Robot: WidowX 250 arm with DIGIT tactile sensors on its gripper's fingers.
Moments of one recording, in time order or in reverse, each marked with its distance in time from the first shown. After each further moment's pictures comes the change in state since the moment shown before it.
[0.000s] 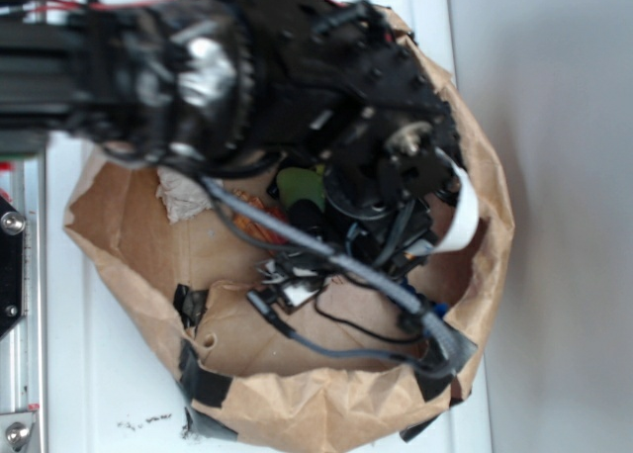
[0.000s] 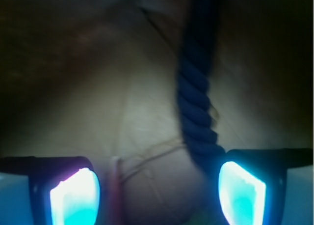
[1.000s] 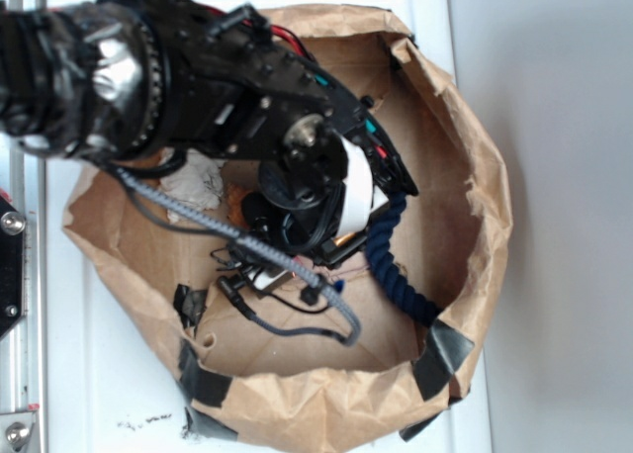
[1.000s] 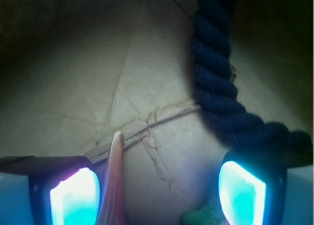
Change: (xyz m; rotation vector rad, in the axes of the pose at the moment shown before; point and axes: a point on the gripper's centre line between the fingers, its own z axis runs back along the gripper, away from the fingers) arm -0.022 -0.017 -0.031 0.092 0.016 -0.034
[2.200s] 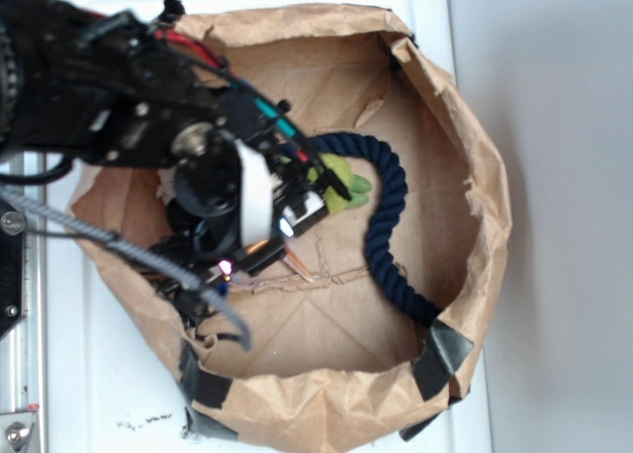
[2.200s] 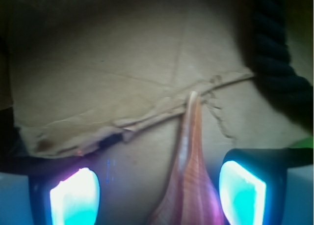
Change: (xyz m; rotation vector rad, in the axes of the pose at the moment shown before) arm -0.038 -0.035 0.011 0.021 0.052 -0.028
